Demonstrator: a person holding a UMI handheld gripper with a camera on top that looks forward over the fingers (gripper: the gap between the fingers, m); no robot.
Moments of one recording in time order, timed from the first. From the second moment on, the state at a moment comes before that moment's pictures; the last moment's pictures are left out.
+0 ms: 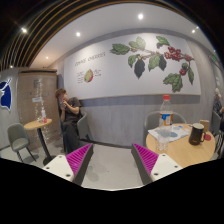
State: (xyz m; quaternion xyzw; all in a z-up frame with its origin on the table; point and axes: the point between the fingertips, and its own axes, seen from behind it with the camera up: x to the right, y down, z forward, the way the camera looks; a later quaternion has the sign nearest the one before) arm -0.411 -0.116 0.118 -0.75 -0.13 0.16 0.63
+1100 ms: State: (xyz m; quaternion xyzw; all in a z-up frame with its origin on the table) arm -0.239 0.128 0.146 -0.74 -0.04 0.00 0.67
